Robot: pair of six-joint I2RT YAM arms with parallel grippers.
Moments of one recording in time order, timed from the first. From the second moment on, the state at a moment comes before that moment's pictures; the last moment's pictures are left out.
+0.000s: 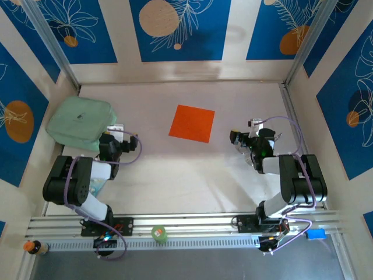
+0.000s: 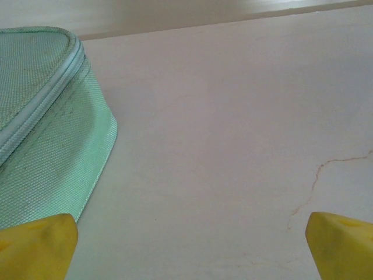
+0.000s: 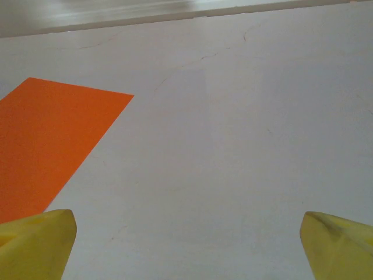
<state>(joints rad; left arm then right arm) -0.07 1.56 0.36 0.84 -0.02 0.06 0.00 1.52 0.40 0.71 -0.20 0.08</state>
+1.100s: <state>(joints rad) -0.07 1.56 0.36 0.84 -0.01 0.06 -0.01 1.52 0.40 0.71 -0.23 0.08</state>
